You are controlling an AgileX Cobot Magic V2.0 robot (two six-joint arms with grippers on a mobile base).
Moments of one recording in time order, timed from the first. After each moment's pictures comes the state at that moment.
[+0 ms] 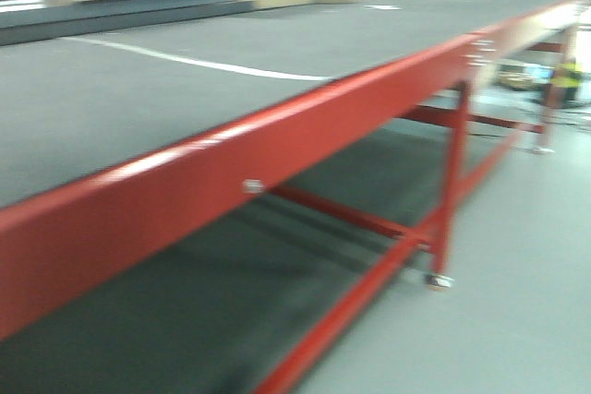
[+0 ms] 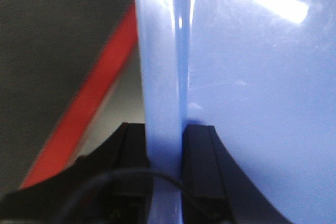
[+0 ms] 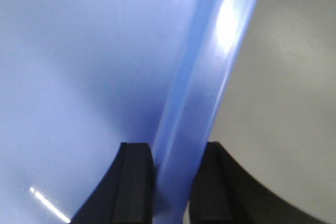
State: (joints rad) left arm -0.50 1.51 -1.65 -0.01 1.25 -0.26; right arm 0.50 1.29 -1.48 -0.15 1.23 0.39
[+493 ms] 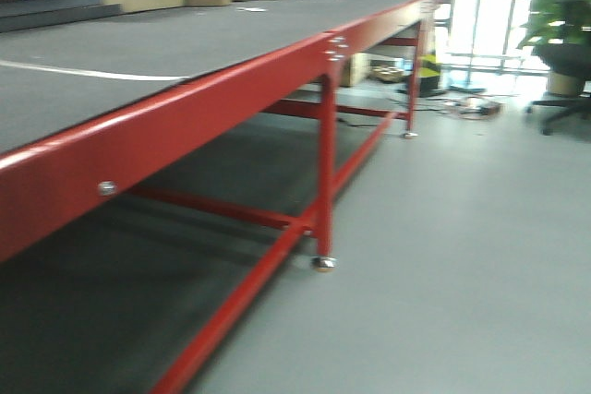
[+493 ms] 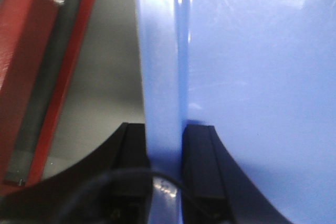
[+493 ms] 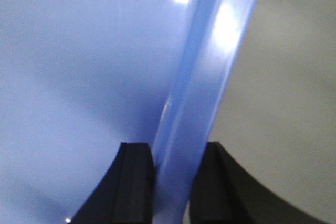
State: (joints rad) left arm -0.50 1.51 -1.65 -0.01 1.25 -0.26; right arm 0.50 1.29 -1.48 -0.15 1.23 0.39
